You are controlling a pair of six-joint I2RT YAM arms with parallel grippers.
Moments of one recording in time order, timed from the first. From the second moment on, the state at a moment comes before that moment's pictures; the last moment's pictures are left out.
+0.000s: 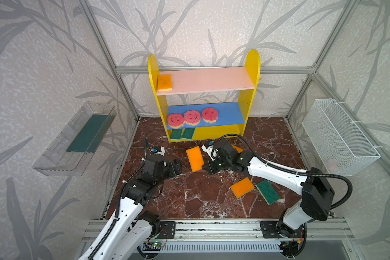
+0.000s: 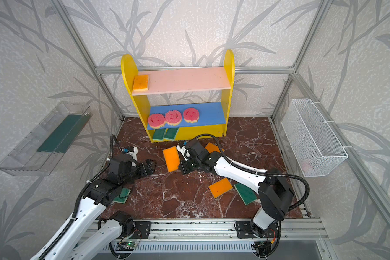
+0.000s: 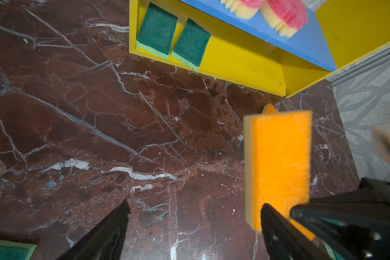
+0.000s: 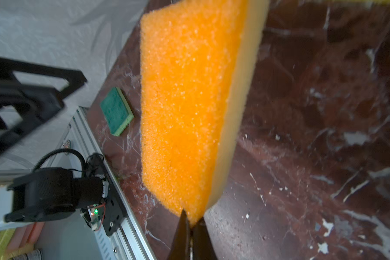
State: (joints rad) left arm -0.36 0.73 0.75 -0.69 -0.04 -0.59; right arm 0.86 1.61 1.27 -0.37 -0.31 0.41
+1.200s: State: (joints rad) left arm -0.33 0.78 0.75 -0.72 -0.02 -0.51; right arm 0.60 2.45 2.86 -0.57 -0.48 0.35
